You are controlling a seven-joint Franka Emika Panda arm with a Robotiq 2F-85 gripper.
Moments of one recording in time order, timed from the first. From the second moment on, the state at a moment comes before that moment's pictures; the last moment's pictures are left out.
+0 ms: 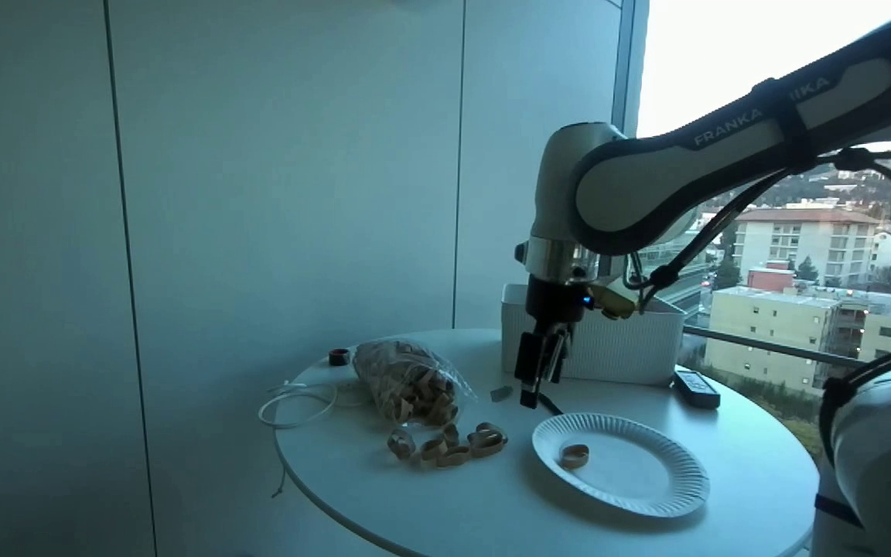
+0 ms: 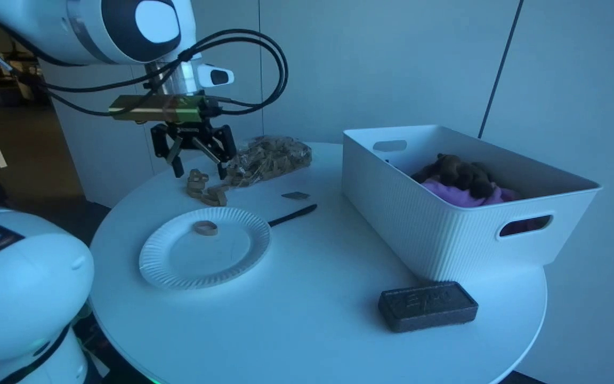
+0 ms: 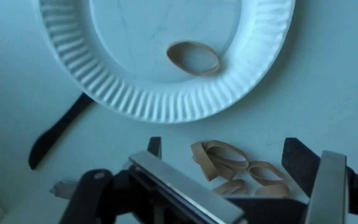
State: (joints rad) arm 0.12 -0.75 -0.02 -2.77 -0.09 2.13 -0.14
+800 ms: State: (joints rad) arm 0.21 -0.37 -0.12 -2.77 -0.09 2.46 -0.71
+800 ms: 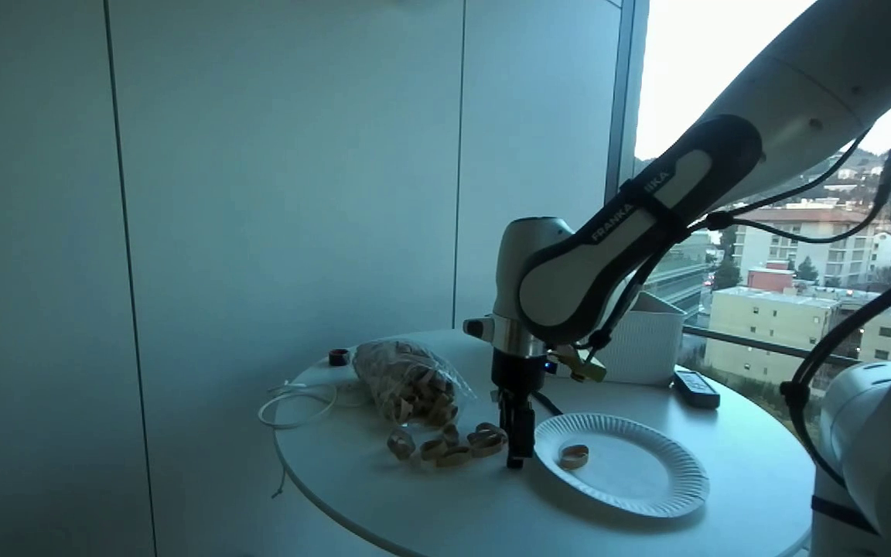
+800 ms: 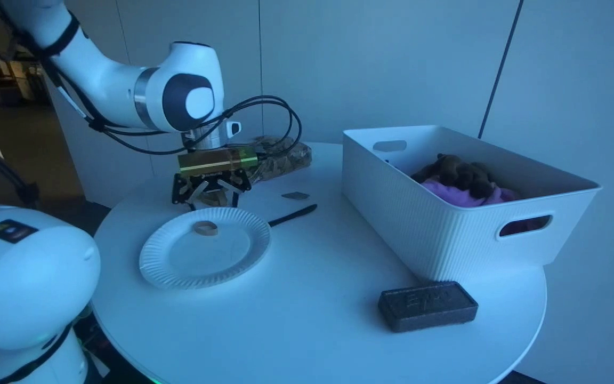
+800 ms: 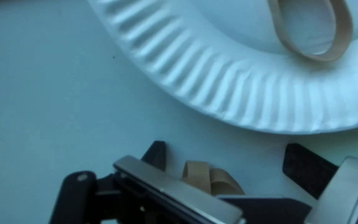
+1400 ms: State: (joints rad) arm 0.23 -0.32 -0.11 -2.77 -0.05 2.59 -0.89
